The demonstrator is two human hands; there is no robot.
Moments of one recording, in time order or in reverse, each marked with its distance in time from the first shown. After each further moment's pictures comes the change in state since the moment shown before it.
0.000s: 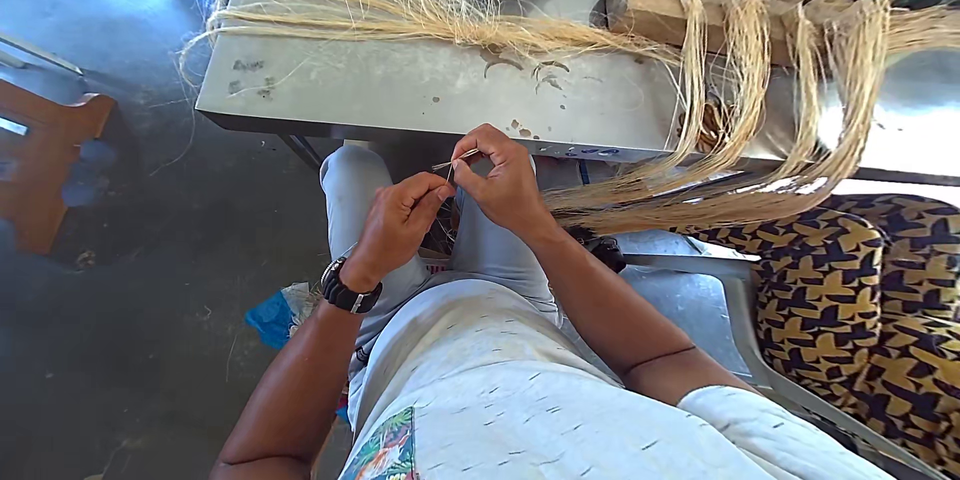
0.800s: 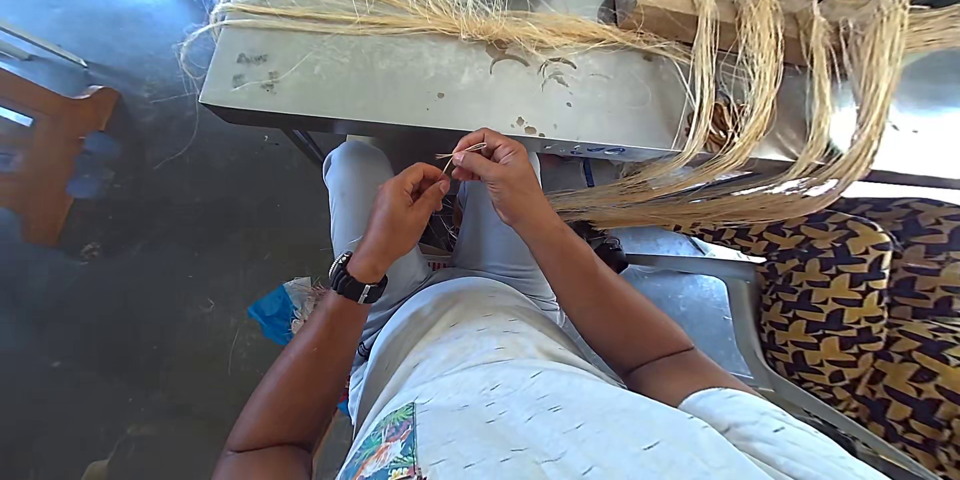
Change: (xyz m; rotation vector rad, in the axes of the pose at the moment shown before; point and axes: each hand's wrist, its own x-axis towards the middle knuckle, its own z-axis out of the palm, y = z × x) left_hand 0.001 -0.008 0.006 -0.009 0.038 -0.246; right_hand -0.004 -0.002 0.006 0.444 0.012 0.445
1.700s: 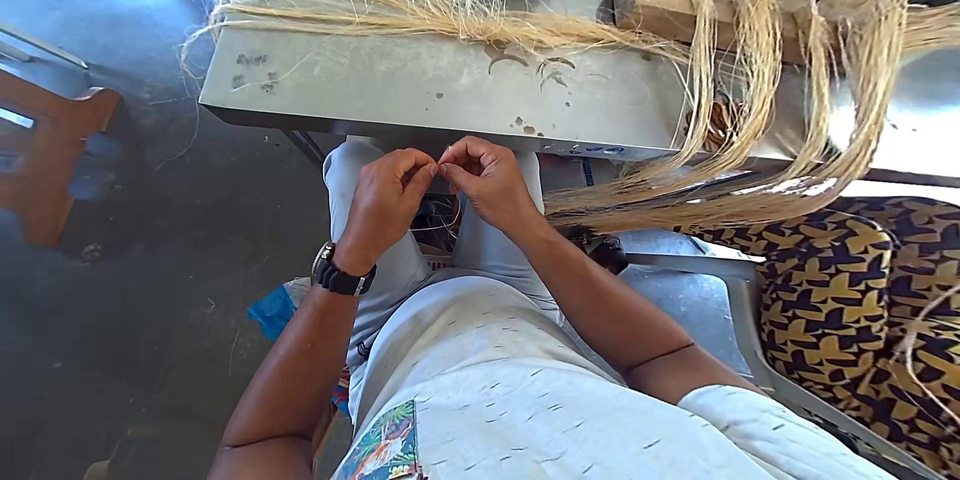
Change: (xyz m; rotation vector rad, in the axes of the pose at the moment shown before) left_hand 0.001 0.023 -0.020 0.337 0.081 0.191; right_hand -0.003 -0.001 0.009 -0.258 -0.068 -0.153
